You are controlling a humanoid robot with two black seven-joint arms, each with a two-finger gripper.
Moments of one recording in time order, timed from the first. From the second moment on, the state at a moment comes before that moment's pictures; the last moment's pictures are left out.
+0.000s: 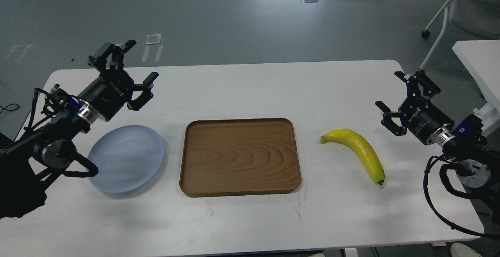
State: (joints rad) left arm -0.68 0.52 -0.53 -0.87 0.14 -0.49 -0.49; right arm 0.57 -0.61 0.43 0.75 -0.09 0.49 0.49
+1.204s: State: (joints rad) left arm -0.79 0.89 -0.52 -1.15 1.31 -0.49 -0.49; right arm 0.59 -0.61 0.42 0.73 -0.10 0.49 0.49
